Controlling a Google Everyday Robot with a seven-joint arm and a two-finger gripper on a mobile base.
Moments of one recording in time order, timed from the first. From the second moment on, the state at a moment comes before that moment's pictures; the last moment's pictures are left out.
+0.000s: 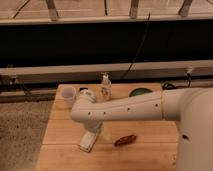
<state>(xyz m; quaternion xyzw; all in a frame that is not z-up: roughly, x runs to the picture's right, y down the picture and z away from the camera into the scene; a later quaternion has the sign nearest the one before) -0.049 0.219 0.739 -0.30 -0.11 -0.50 0.80</state>
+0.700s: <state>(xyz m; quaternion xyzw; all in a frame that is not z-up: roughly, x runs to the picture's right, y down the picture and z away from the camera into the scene) -0.066 0.244 0.765 -0.30 -0.14 -0.53 0.78</state>
